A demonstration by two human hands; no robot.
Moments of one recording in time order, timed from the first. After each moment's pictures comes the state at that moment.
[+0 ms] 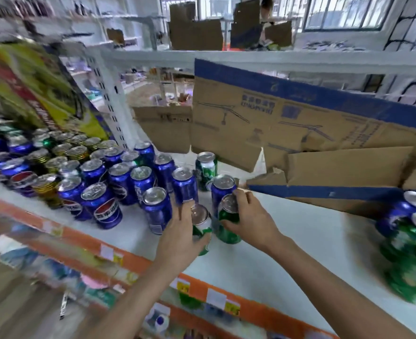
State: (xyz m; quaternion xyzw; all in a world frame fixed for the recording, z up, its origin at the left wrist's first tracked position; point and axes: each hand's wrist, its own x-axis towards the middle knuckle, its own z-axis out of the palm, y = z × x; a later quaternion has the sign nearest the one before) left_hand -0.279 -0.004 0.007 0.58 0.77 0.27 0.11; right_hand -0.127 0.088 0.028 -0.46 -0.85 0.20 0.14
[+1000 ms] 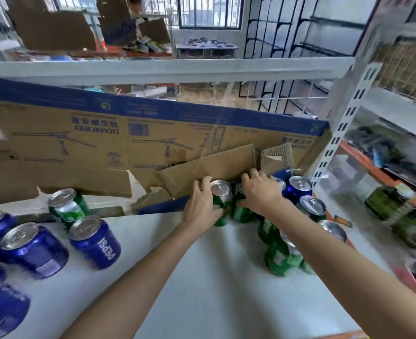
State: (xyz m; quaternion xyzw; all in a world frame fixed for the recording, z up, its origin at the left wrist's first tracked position) left_hand -0.047 0.194 0.018 0.72 0.61 0.24 0.20; right_hand 0.095 0.192 0.073 -0.68 -0.73 -0.02 -0.05
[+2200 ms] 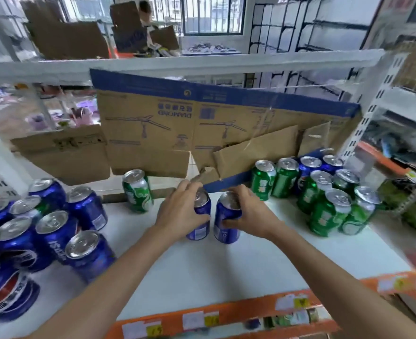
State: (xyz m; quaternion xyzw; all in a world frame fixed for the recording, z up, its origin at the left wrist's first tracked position) left_hand -0.230 0.098 0.055 0.78 0.59 0.18 0.14; right_hand -0.047 0.085 0.043 -0.63 -0.71 0.23 0.20
